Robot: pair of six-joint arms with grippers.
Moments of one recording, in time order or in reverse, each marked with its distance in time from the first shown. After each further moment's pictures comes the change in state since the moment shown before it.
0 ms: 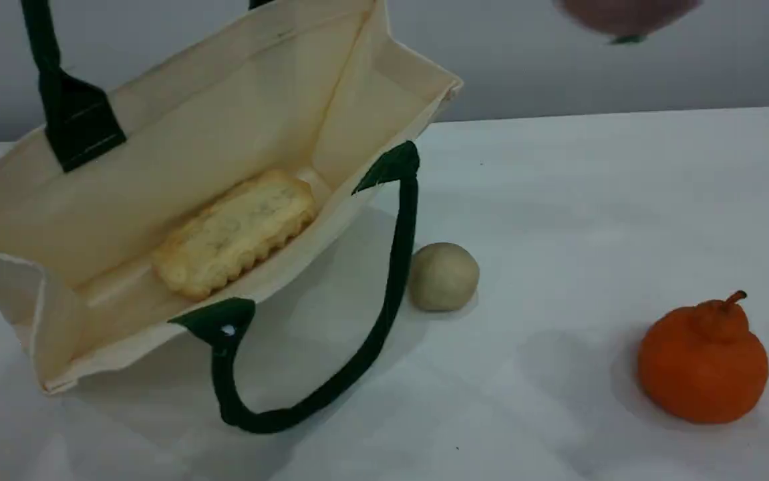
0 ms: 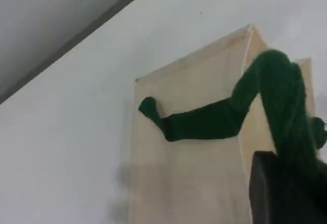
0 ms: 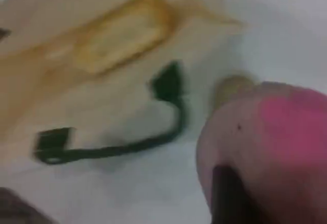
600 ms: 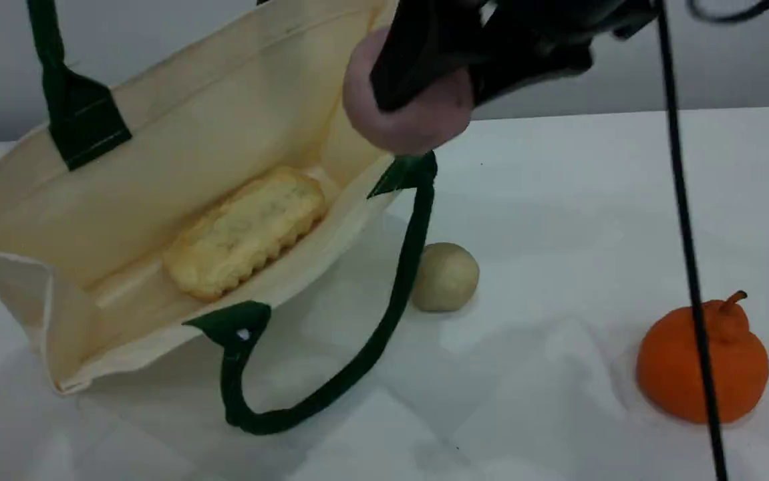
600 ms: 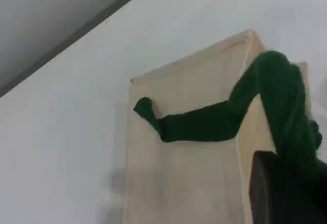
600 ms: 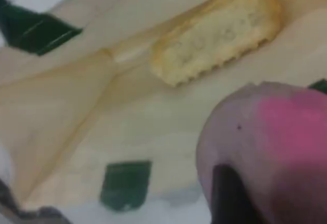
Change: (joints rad) left arm 0.000 -0.002 0.000 -0.025 0.001 -0.014; right arm 0.212 0.243 -0.001 0.160 -0.276 -0.036
